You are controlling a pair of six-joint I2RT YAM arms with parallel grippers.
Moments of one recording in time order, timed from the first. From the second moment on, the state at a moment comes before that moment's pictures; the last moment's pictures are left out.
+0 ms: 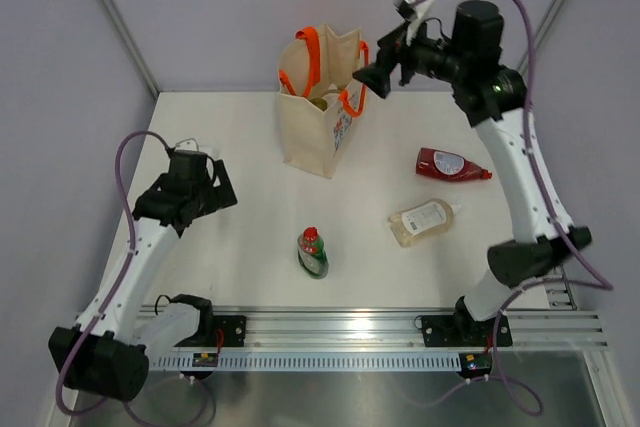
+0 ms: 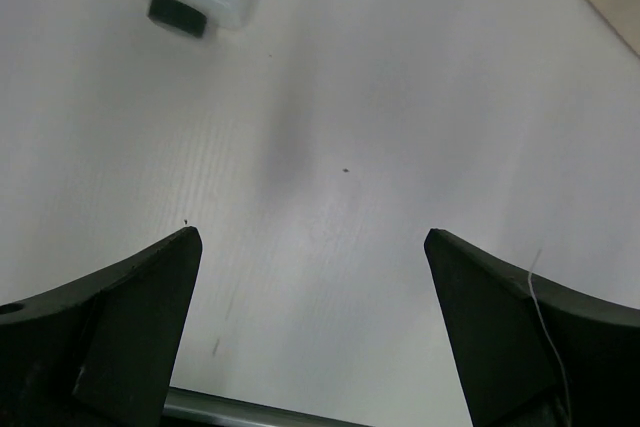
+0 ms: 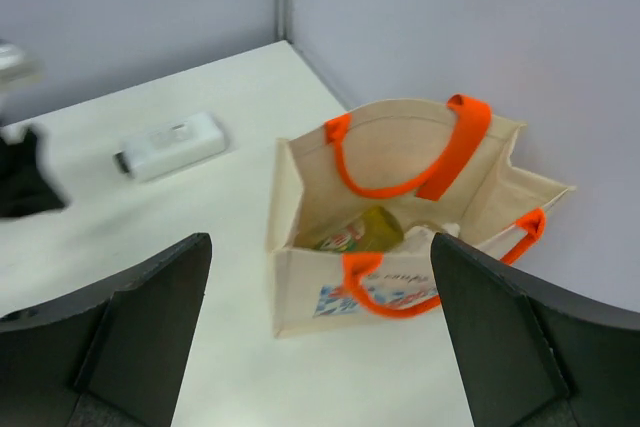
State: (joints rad) left arm -0.23 0.95 0.92 -0.84 -0.24 -0.49; right arm 0.35 1.77 2.19 -0.58 -0.59 -0.22
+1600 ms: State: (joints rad) left arm 0.13 2.02 1.47 -0.68 0.22 -0.07; right arm 0.03 0.95 0.96 -0.68 -1.14 -0.29
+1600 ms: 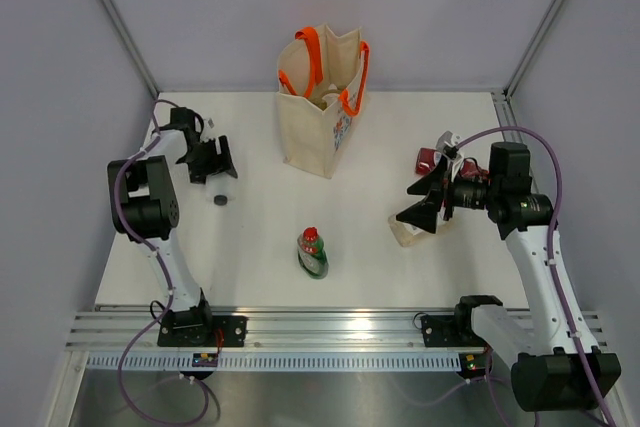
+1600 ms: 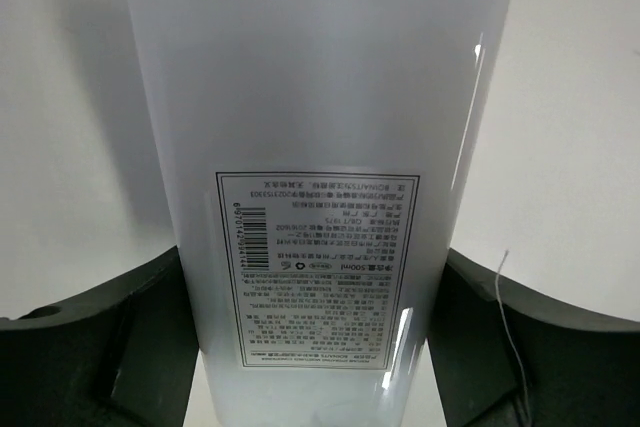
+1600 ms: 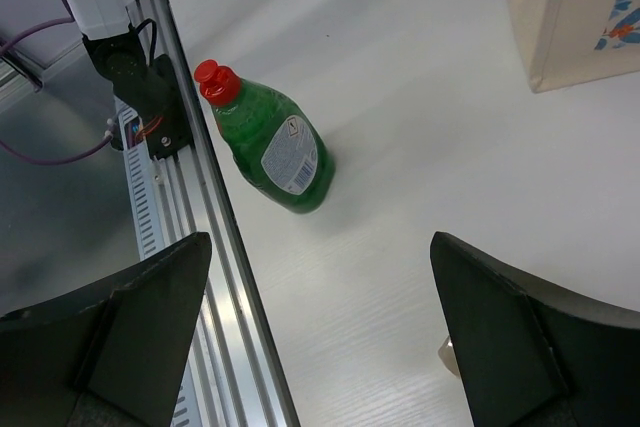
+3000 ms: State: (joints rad) left arm -0.27 2.07 2.23 -0.46 0.33 -0.65; right arm -0.09 0.83 0.97 -0.84 -1.06 -0.35
